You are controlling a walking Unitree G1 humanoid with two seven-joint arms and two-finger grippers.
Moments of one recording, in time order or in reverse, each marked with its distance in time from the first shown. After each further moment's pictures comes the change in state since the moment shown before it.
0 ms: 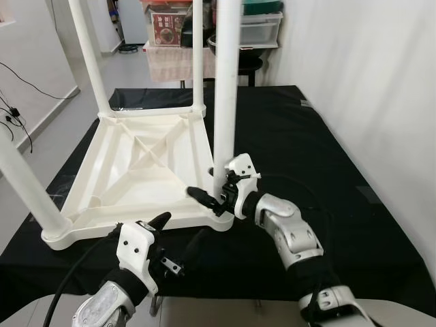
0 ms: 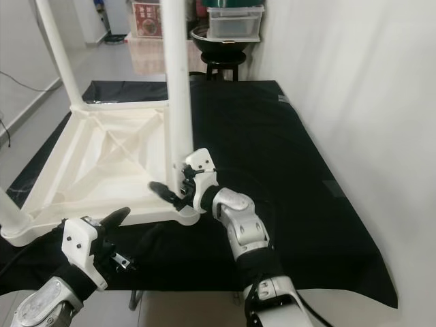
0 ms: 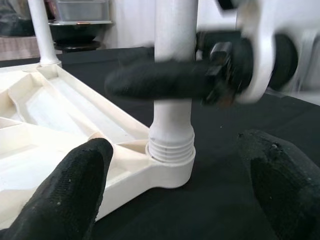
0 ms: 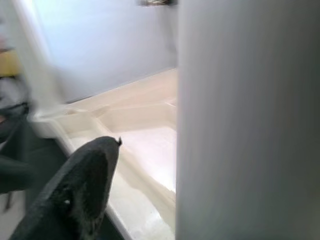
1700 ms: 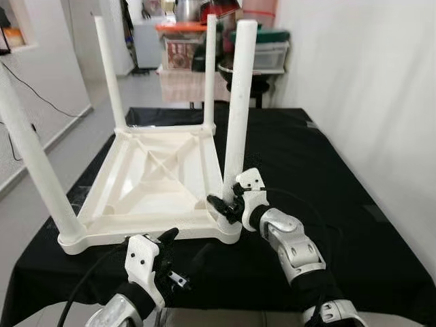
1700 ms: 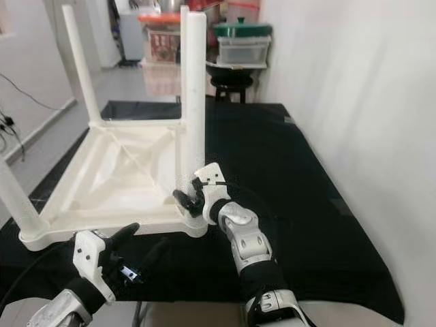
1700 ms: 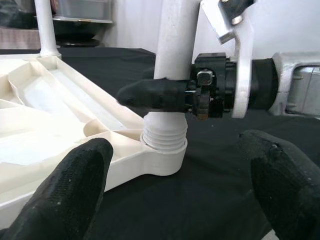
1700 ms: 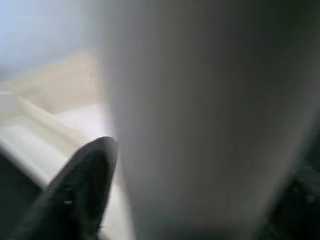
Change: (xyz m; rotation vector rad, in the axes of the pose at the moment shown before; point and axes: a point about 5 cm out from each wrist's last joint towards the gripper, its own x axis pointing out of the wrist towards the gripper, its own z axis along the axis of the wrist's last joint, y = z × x) left arm -0.007 -0.007 -0.024 -0.110 0.050 -0.011; right arm -0.011 0.003 -0.053 0.130 0.122 -0.321
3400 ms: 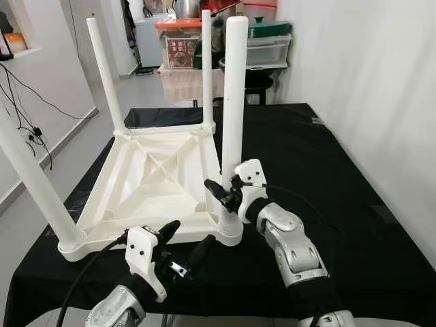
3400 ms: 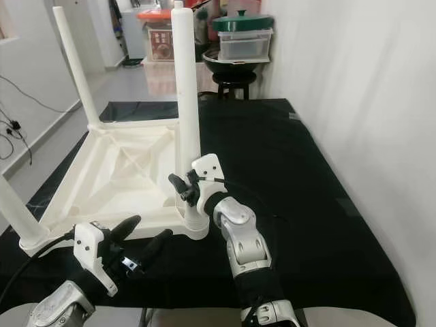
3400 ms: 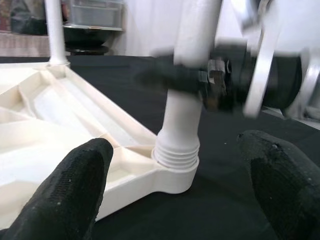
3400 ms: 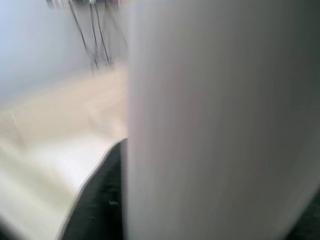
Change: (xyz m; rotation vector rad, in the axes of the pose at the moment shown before) left arm 0.005 0.005 0.009 -0.014 -0.028 0.002; right arm -0.009 0.009 0.015 -0.102 -0.025 -0.219
